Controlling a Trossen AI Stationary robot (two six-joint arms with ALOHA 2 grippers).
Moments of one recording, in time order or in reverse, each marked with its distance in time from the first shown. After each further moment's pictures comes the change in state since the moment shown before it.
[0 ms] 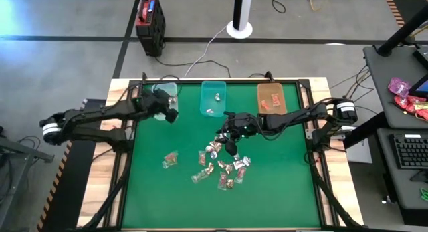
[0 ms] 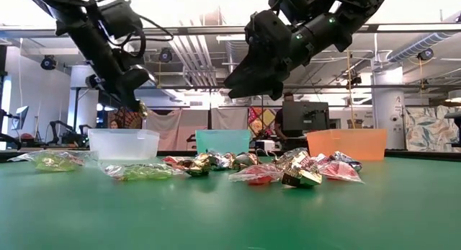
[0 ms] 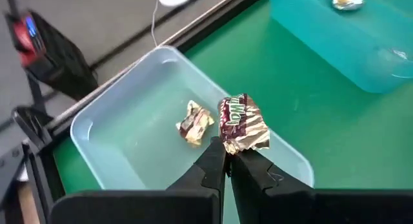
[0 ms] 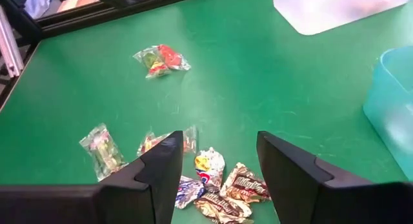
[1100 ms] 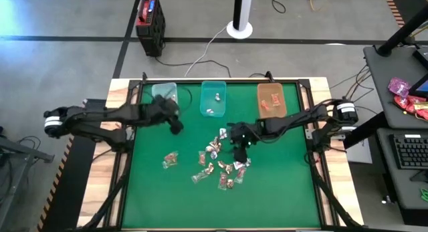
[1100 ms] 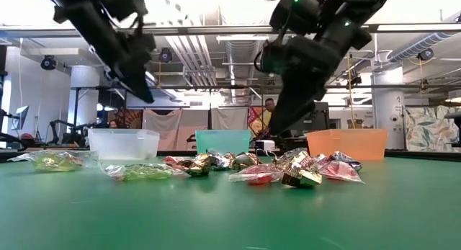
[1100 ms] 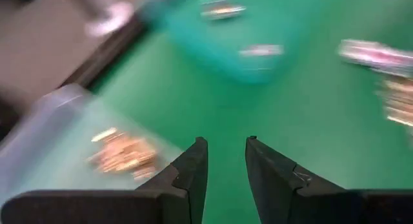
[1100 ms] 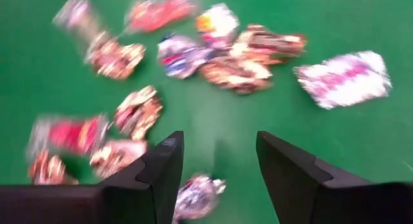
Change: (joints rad) left arm -0.283 0.049 0.061 0.018 0.078 0.049; right arm 0.068 0.000 0.001 -0.376 -0.036 0.007
